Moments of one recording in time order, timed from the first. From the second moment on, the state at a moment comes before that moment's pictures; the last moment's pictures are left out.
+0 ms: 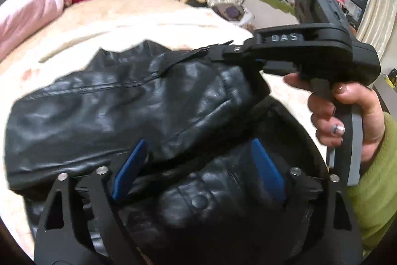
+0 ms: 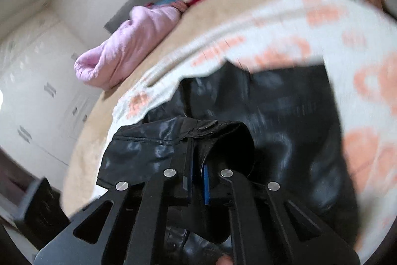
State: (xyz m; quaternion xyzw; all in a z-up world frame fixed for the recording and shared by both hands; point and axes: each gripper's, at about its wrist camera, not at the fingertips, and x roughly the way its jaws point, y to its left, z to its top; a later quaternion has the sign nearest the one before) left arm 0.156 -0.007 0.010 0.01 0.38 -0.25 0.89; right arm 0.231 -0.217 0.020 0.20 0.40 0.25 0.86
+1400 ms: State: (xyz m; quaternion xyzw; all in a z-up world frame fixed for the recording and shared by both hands) left arm 0.211 0.123 -0.034 -0.08 0.47 -0.03 0.88; right arm 0.212 -0.233 0.016 0.05 0.34 0.16 0.92
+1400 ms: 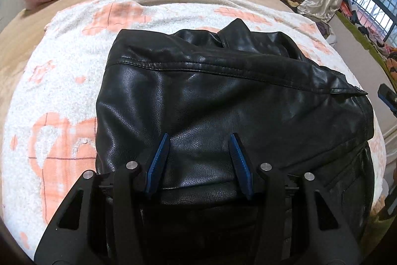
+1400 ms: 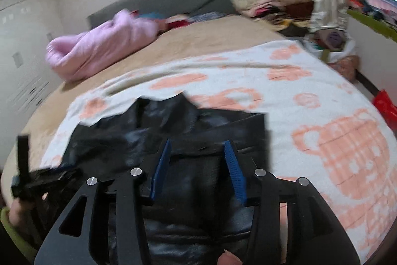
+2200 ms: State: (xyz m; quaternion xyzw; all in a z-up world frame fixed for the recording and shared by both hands) left arm 0.208 0.131 -0.042 -0.10 0.48 -0.02 0.87; right arm 0.212 -0.195 -0.062 0.03 0.46 0.17 0.87
